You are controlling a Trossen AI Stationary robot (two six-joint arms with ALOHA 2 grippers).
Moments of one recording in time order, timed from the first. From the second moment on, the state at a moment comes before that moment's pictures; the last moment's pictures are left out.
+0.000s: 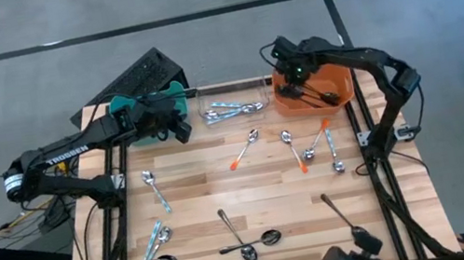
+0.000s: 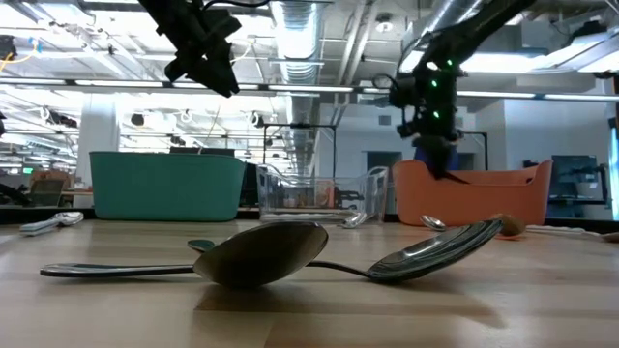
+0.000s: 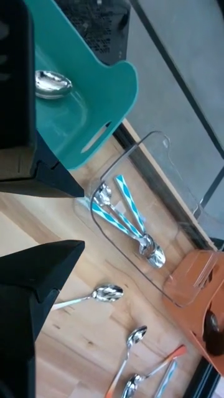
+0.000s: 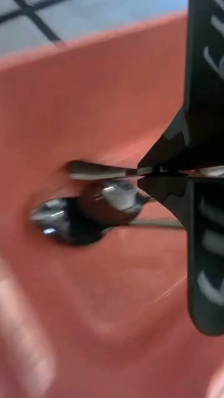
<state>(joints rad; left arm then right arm) 0.37 1.16 1.05 -0.62 -0.30 -0.31 -0.81 1.72 1.32 -0.93 0.27 -0.20</state>
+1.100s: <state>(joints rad) 0.39 1.16 1.05 -0.69 -0.32 -0.31 -0.73 1.71 1.48 -1.15 0.42 0.02</state>
